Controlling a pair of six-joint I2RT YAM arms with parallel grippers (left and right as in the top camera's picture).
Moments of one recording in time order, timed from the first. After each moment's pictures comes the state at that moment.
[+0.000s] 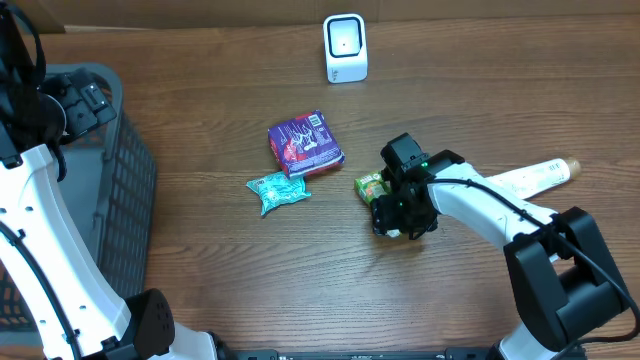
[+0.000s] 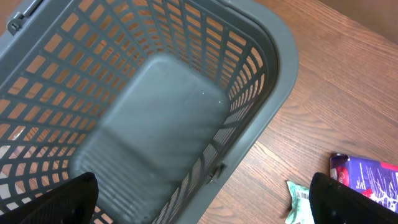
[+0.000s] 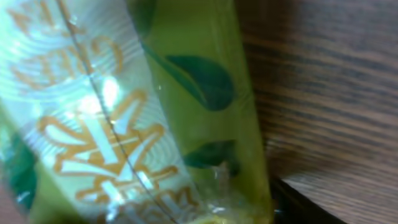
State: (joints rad) left arm 0.32 1.70 2.37 -1.67 -0.21 -0.26; right arm 0.50 1.80 1.07 -0.79 -0.23 0.36
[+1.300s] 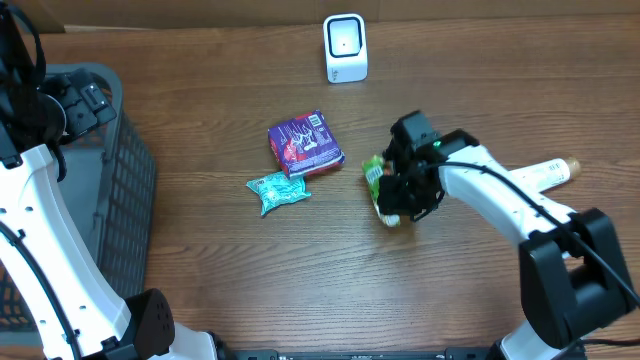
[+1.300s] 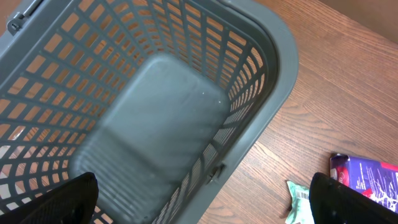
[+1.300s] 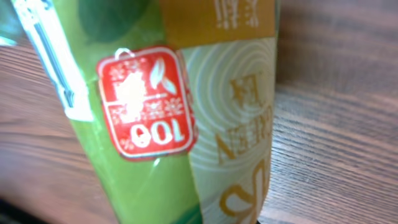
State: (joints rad) left arm 0.32 1.70 2.37 -1.67 -0.21 -0.26; right arm 0.43 1.79 1.22 -0.89 -0.35 0.33
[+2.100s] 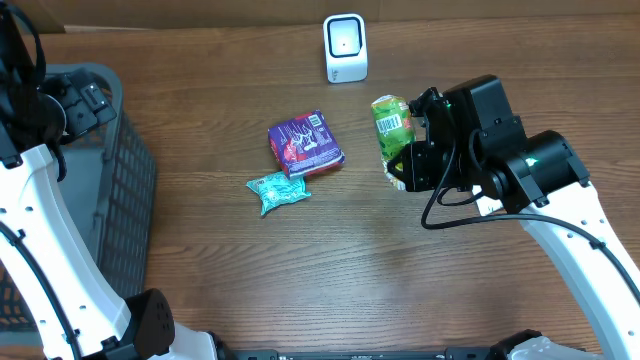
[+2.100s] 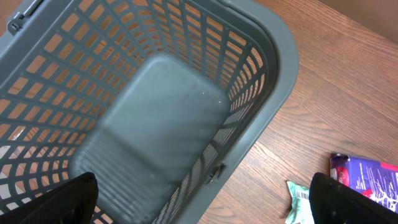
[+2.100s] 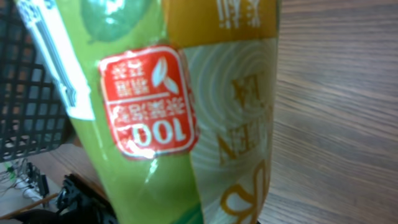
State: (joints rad) left arm 0.32 1.70 2.37 -1.67 -0.21 -0.26; right arm 0.41 1.40 1.43 -1.04 -0.37 0.31
